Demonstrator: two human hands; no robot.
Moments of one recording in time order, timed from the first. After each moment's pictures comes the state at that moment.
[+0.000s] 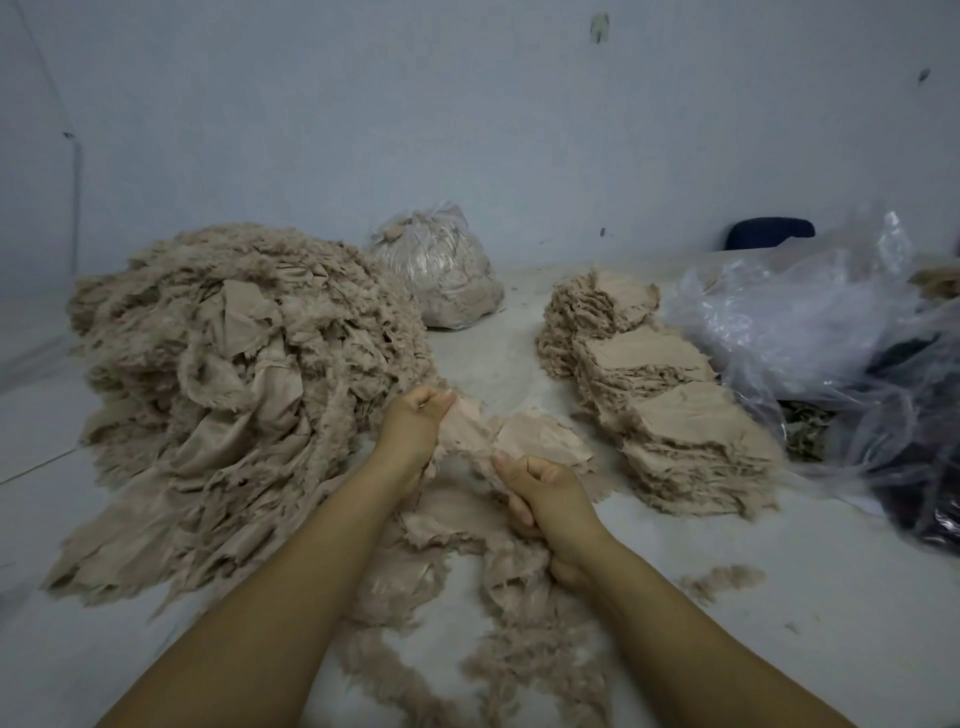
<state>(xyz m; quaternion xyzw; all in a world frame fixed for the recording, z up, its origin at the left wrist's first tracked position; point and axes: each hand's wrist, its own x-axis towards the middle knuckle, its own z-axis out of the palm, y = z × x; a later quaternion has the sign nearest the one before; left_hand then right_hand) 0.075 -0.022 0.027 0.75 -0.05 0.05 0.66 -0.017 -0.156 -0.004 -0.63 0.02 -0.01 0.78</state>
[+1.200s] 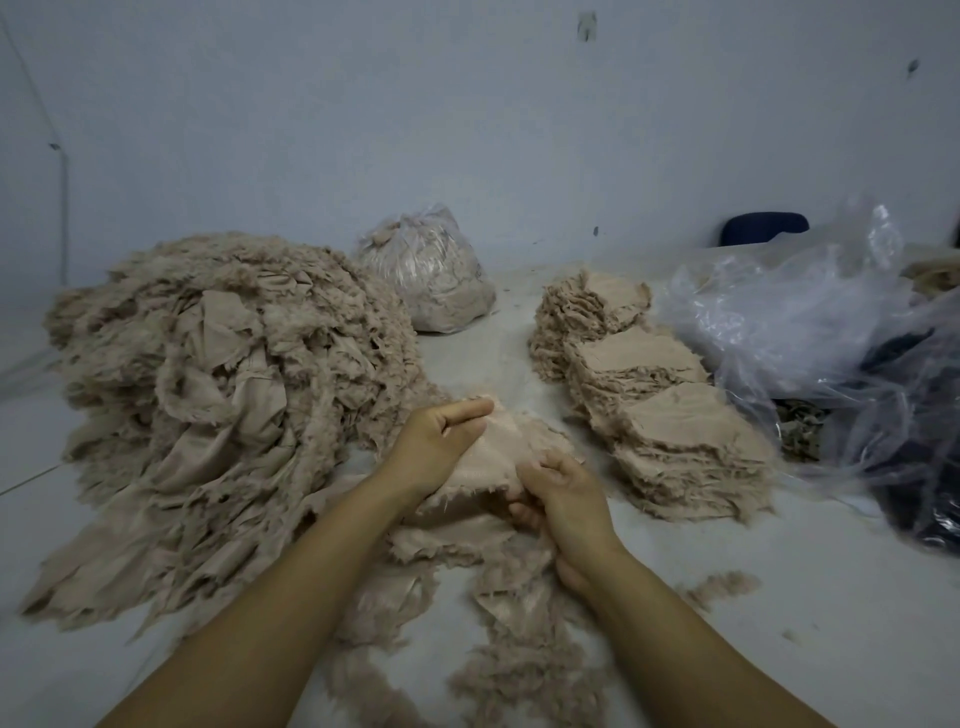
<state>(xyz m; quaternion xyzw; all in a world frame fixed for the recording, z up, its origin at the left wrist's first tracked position) 0.063 -0.038 0.029 0.78 -0.22 0.01 0.58 -0.009 -0.172 -0.009 -0.53 0.10 -0.07 0.84</state>
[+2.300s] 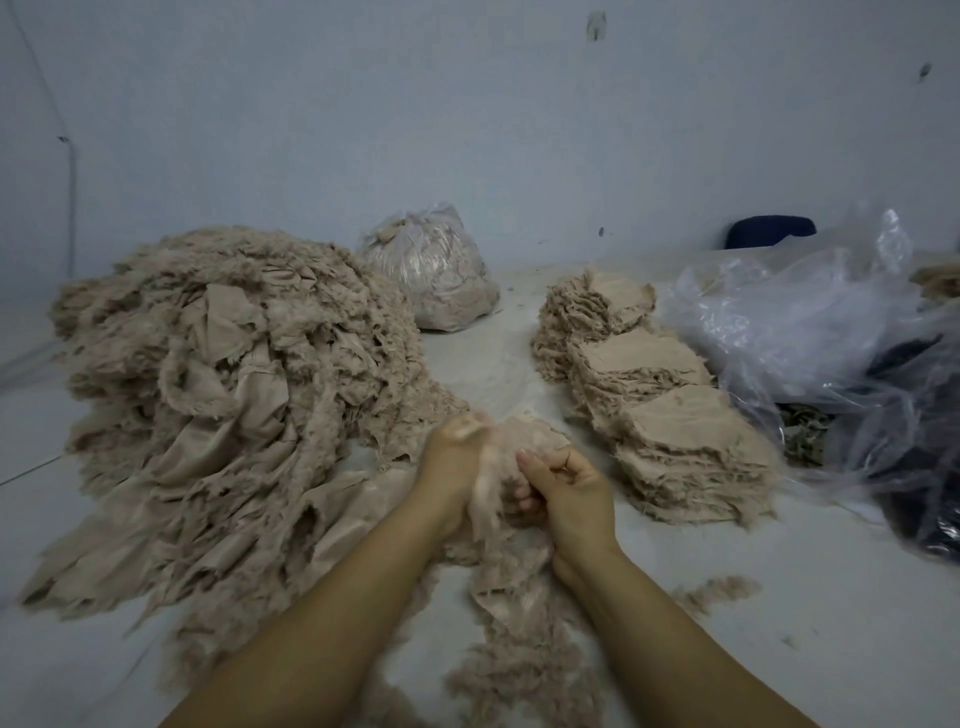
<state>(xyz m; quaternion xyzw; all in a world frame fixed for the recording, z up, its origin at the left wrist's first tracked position) 0.049 -0.064 0.019 0.68 -0.01 -0.05 0.73 -0.010 -0.171 -0.007 -0.53 0.09 -0.16 0.83</state>
